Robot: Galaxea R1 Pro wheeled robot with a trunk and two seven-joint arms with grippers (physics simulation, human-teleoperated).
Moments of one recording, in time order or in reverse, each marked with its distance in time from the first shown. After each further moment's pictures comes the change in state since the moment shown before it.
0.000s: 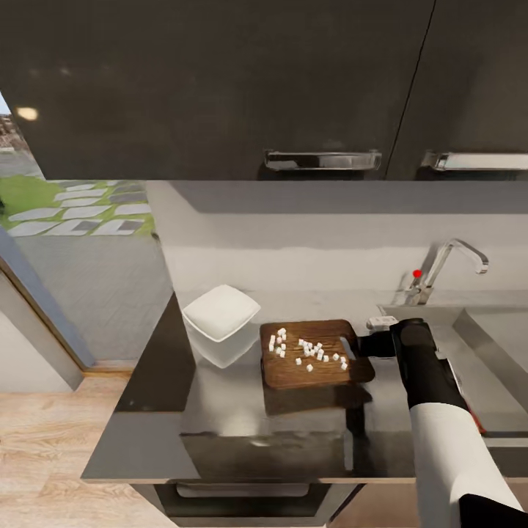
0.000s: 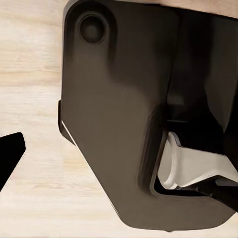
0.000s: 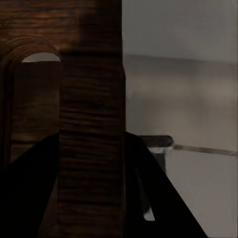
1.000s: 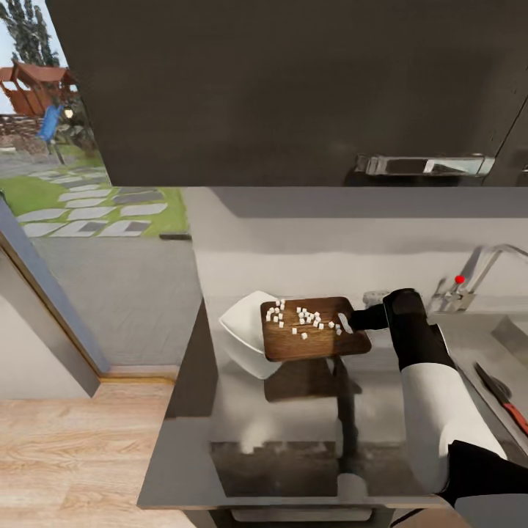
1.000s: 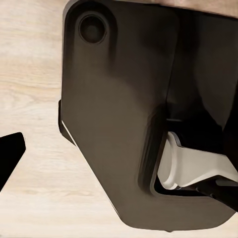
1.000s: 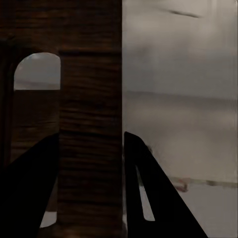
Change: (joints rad) left arm 0.000 0.000 0.000 0.000 -0.001 0.000 0.000; right arm -0.176 0.009 0.006 0.130 0.013 0.004 -0.083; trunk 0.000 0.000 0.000
